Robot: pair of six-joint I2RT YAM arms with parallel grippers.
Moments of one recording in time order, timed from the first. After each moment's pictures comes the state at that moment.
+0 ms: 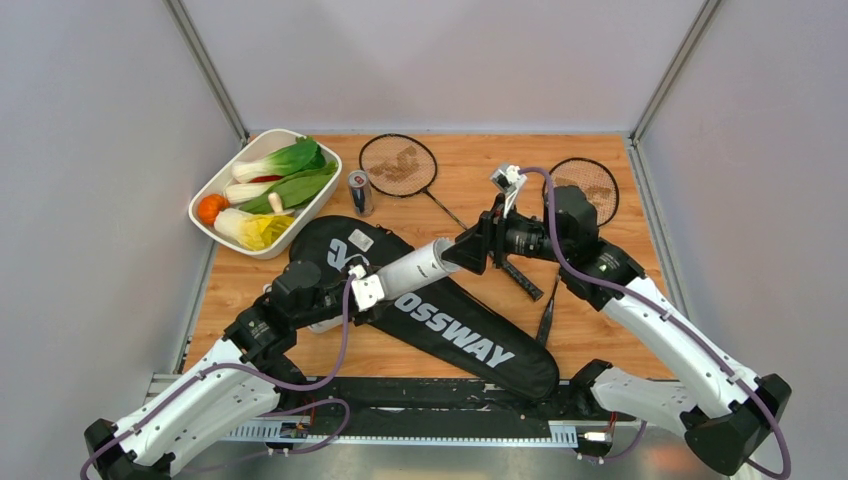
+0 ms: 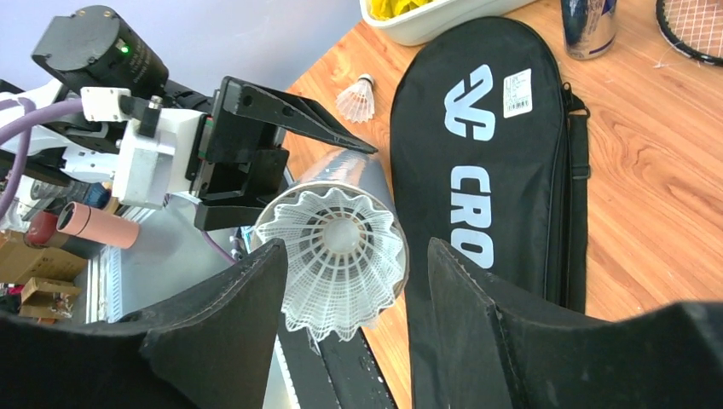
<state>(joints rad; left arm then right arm) -0.73 0.59 0.54 -0.29 0.31 0.49 0.65 1.01 1.04 -0.25 -0.55 0.40</state>
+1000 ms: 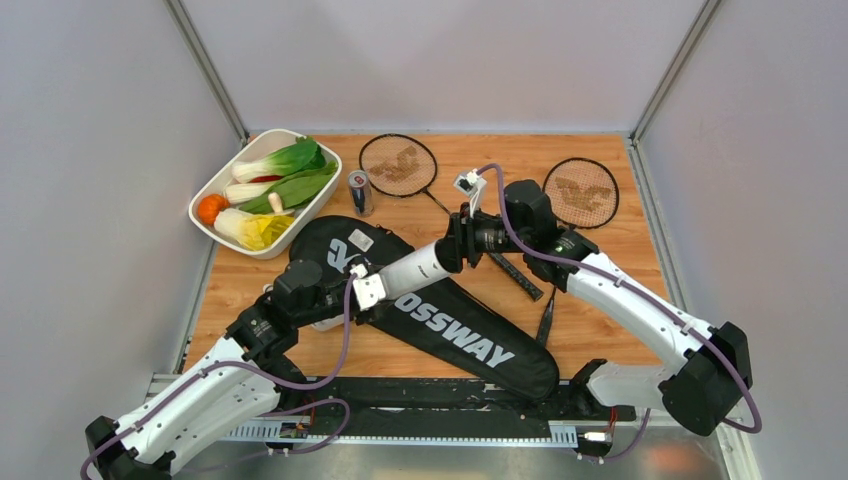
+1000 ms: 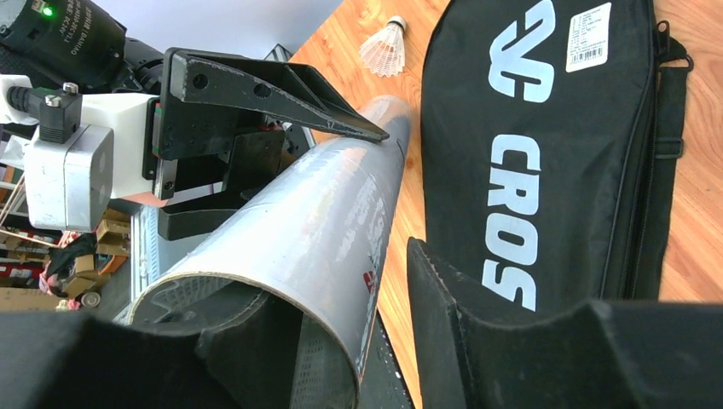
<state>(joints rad) -0.73 0.60 0.54 -0.27 0.33 0.49 0.69 1.23 1.03 -0.14 -0.67 0.44</state>
